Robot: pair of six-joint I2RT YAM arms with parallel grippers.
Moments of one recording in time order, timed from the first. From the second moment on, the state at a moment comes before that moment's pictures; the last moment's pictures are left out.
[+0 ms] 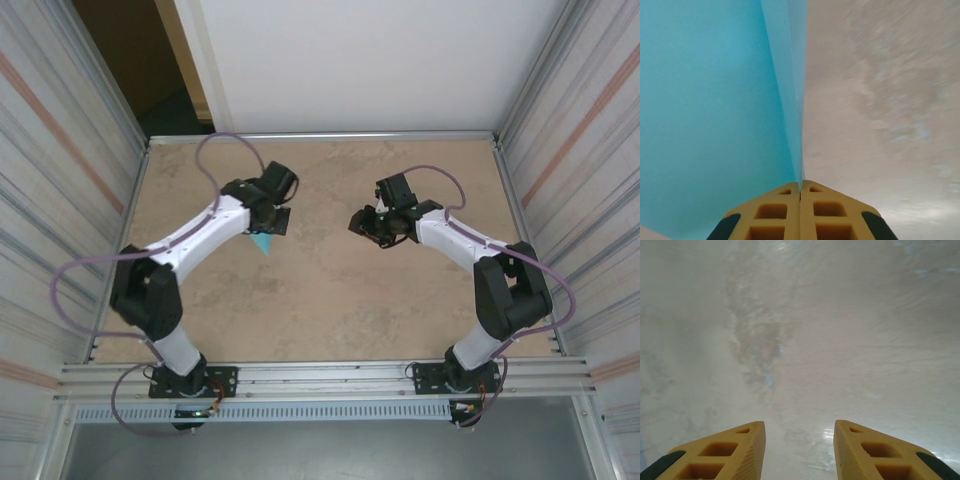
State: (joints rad) left arm -0.60 1.72 1.44 -0.95 -0.34 -0.29; right arm 0.44 1.62 1.08 -0.44 -0.26 0.77
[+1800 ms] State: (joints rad) left arm -0.41 1.66 1.02 -0.39 0.36 -0.50; right arm 0.36 1.59 0.96 -0.37 -0.19 0.78
